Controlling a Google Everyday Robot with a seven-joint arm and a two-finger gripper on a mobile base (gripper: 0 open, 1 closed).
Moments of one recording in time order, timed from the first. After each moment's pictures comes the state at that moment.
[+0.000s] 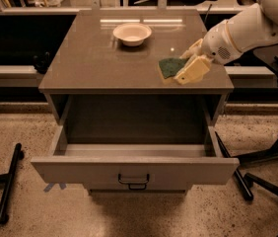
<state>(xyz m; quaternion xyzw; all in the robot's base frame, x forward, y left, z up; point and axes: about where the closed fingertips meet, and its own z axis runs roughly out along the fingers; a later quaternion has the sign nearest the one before) 0.627 -0.128 0.894 -0.56 0.74 0.16 0.35</state>
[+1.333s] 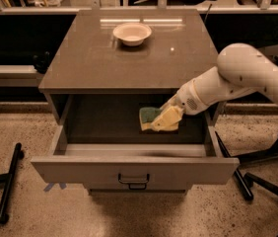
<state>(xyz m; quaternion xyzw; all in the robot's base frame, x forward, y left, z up) 0.578 -0.078 0.754 -0.49 0.80 0.25 0.26</state>
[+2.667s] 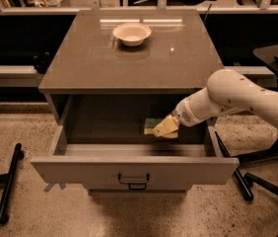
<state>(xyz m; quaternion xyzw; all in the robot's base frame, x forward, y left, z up) 0.605 -0.099 0.681 -0.40 0.86 0.20 0.26</state>
